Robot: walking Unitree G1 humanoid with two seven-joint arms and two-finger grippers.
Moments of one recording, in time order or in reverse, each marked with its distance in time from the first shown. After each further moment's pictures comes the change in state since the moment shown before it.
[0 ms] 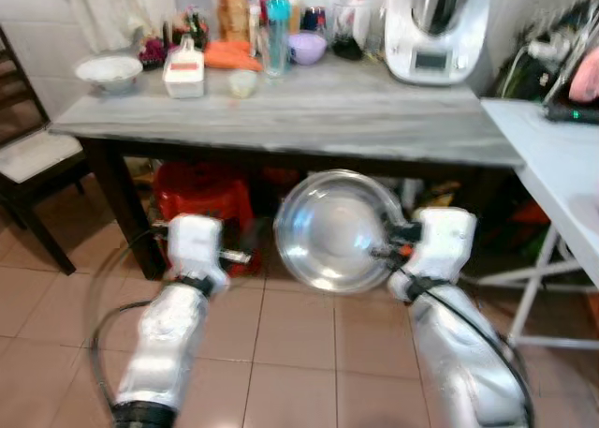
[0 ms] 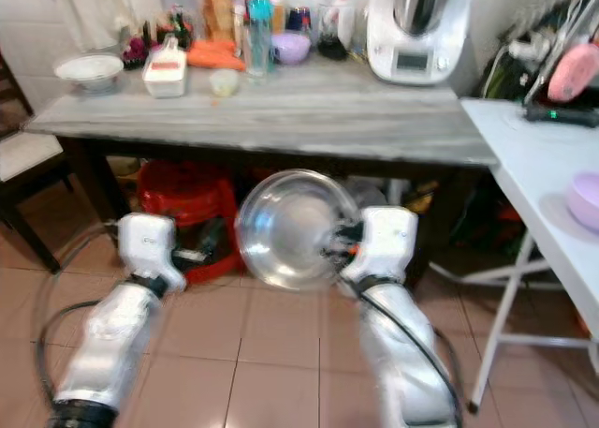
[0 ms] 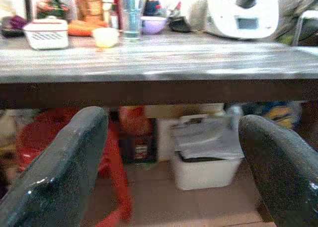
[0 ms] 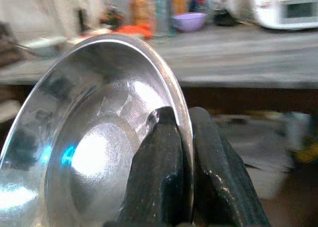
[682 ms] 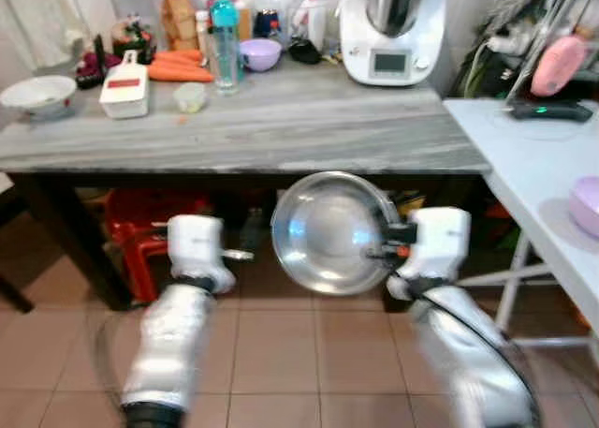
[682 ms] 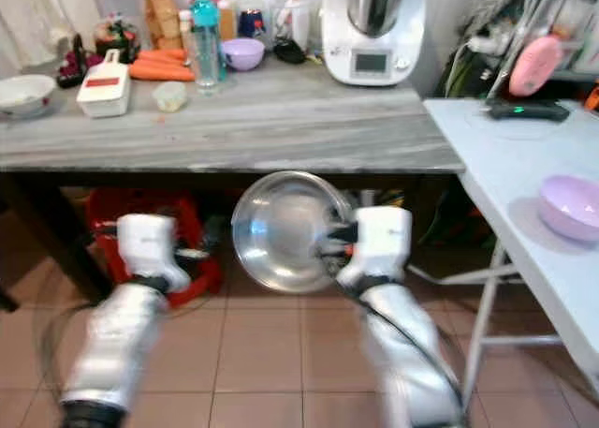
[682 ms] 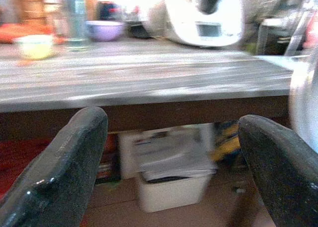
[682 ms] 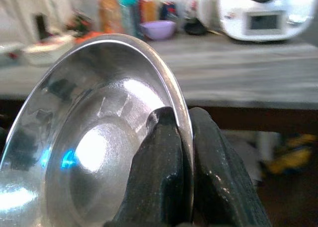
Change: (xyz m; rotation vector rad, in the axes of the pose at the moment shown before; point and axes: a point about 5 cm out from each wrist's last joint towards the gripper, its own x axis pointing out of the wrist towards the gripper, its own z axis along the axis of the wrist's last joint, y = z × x) left arm 0.005 -0.029 0.000 -0.047 -0.017 -0.062; right arm -0.007 -0.018 -0.001 -0.063 0.012 -0.045
